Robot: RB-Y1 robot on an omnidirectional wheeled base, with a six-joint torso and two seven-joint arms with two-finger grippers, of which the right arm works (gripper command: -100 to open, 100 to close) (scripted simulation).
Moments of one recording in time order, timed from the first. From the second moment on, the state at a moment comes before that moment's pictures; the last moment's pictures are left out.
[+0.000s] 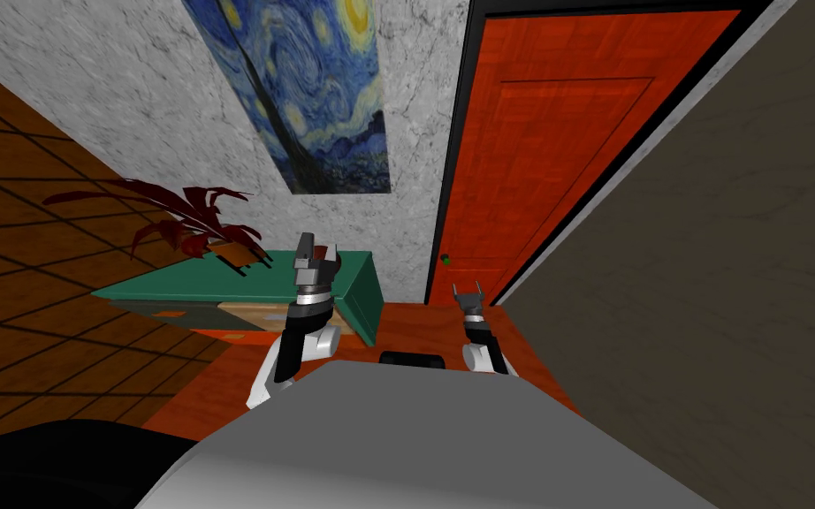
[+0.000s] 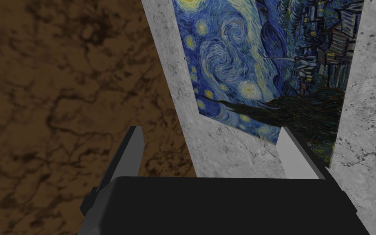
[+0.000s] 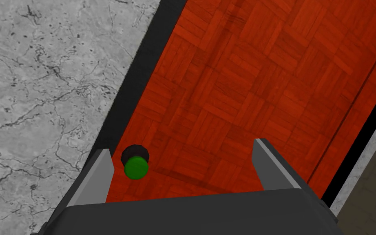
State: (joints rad) arm 0.29 -0.20 0.19 -1.61 -0.35 -0.61 -0.81
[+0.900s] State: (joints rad) arm 0.23 -0.25 0.24 -1.38 -0.46 -0.68 -1.01
